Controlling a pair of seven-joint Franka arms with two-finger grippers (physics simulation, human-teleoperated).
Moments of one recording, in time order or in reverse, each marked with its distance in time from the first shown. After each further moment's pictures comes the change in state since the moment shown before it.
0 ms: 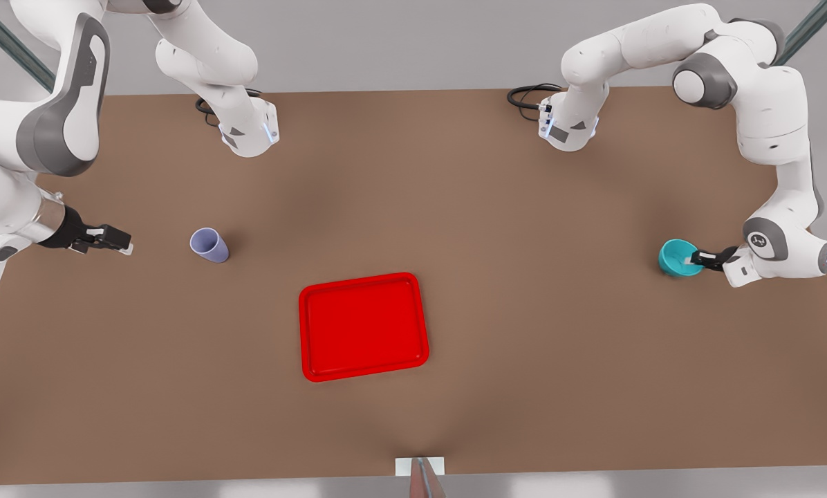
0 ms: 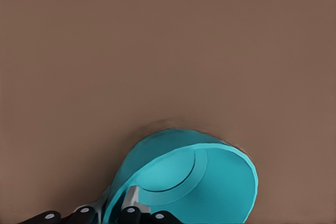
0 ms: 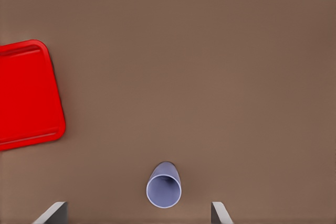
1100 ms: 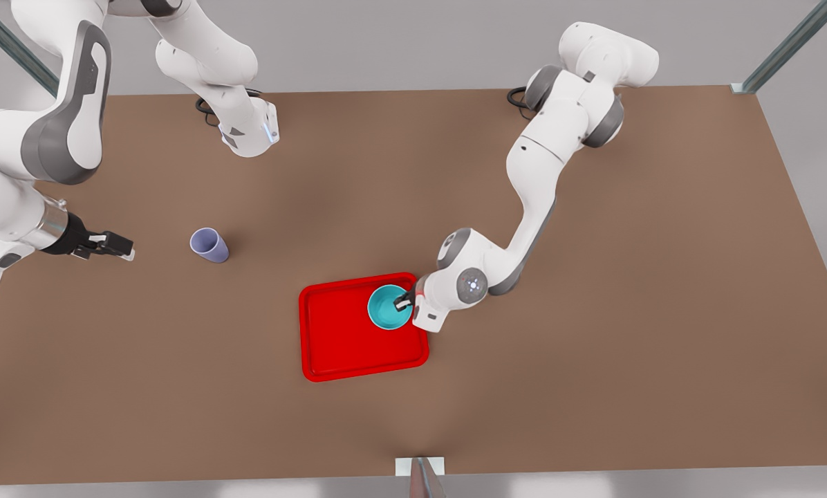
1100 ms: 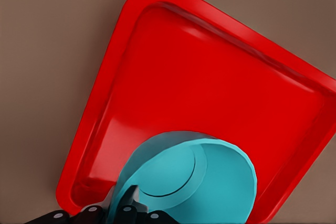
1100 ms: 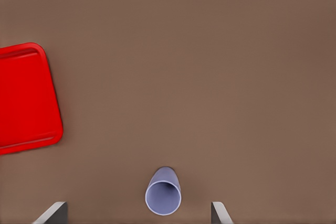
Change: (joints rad) left arm -0.952 0.324 -0.319 0.651 -0.224 0.157 -1.851; right arm -0.001 0.018 0.000 -0.005 0.000 0.025 -0.002
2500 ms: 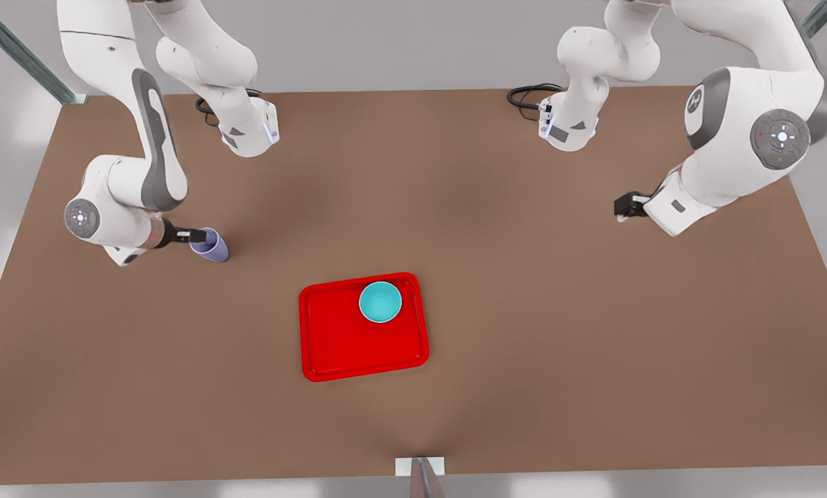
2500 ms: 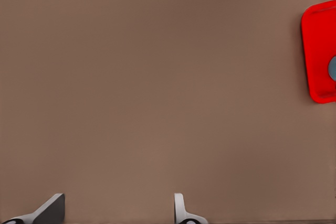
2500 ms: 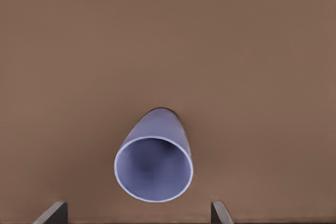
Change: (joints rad) left arm 0.220 -0.883 0.354 -0.370 0.360 -0.724 0.894; right arm -0.080 -0.088 0.066 -0.713 0.002 0.374 -0.012
